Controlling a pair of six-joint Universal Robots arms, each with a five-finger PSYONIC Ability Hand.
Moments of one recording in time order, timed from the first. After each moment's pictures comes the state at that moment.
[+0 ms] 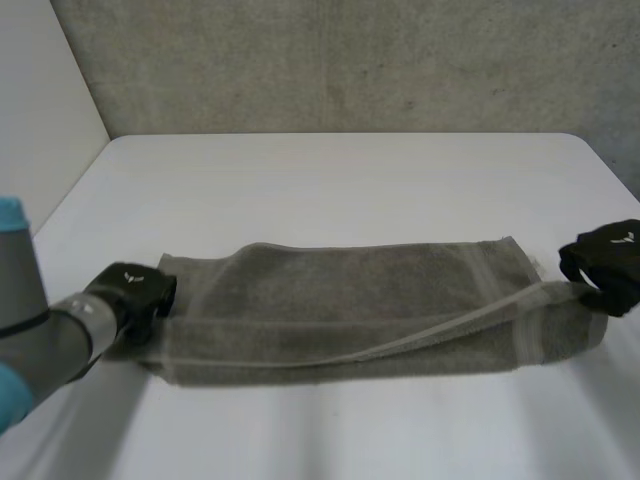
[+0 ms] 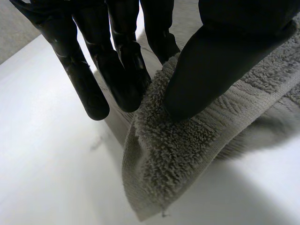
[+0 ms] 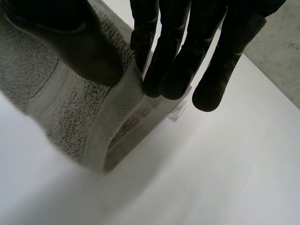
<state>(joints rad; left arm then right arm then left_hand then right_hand) 4.52 -1.92 -1.71 3.05 -1.46 3.63 1.39 -1.35 1.59 0.43 1.05 2.29 1.20 1.22 1.22 1.22 1.03 1.33 1.33 1.35 1.34 1.16</state>
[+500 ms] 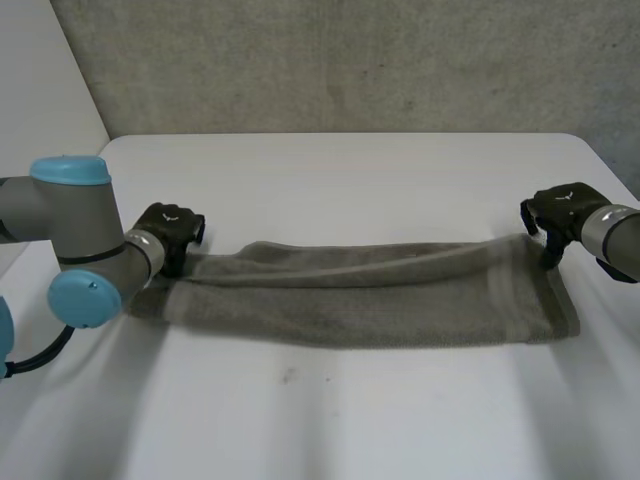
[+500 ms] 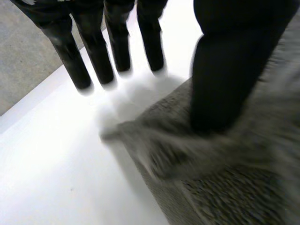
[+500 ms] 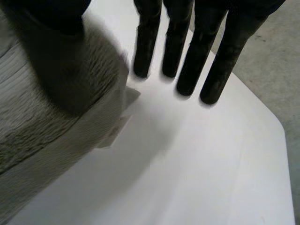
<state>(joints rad) 4.47 -2.42 -1.06 3.04 -1.49 3.62 1.62 -0.85 1.05 0.27 1.35 2.51 0.53 0.48 0.49 0.48 0.35 0.62 0.60 0.63 0.63 0.43</state>
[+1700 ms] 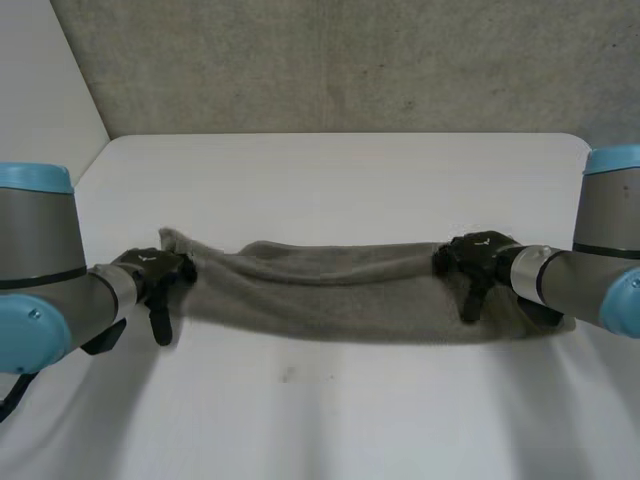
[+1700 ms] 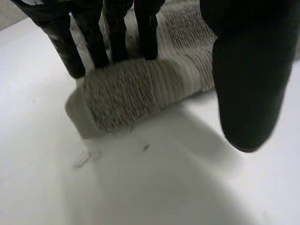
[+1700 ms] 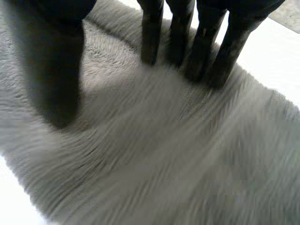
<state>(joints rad) 4.49 -2.14 -1.42 2.92 -1.51 3.47 1.79 -0.81 1.13 0.34 1.23 2.66 0.32 0.31 0.31 0.31 0.13 0.42 0.43 0.44 0.44 0.23</state>
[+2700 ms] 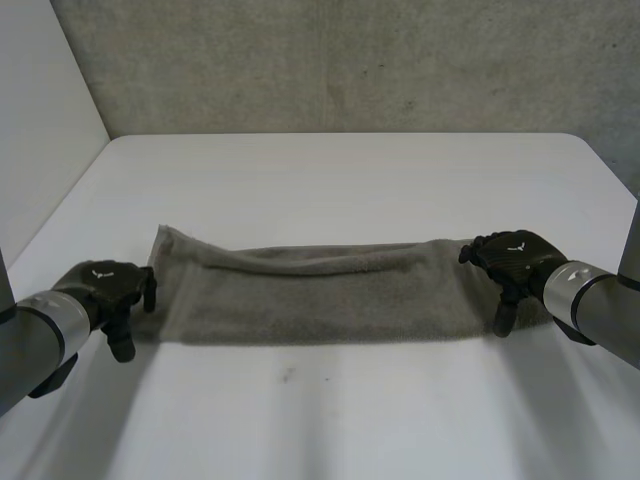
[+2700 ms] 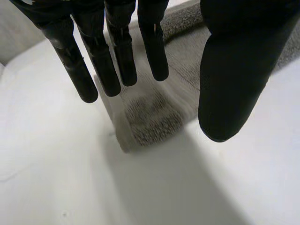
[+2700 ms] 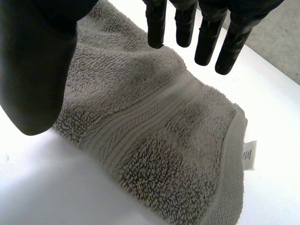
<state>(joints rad) 4.53 -1.76 -1.76 2.94 -1.54 3.50 1.73 -1.09 1.52 0.11 1.27 2.61 0.64 0.64 0.64 0.64 0.47 0.24 0.25 0.25 0.26 0.06</state>
